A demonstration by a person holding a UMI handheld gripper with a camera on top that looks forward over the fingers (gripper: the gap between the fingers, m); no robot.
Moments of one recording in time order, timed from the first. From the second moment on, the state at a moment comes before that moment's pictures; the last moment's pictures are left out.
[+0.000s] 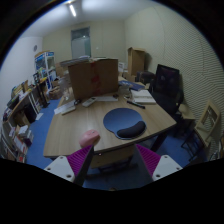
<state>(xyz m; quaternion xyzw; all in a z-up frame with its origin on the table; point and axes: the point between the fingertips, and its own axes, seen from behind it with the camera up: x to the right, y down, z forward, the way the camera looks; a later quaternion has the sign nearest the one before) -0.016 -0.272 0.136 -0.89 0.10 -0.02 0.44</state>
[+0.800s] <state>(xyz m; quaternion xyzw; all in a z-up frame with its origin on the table) -0.137 -0.152 -0.010 -0.91 0.03 0.08 0.41</state>
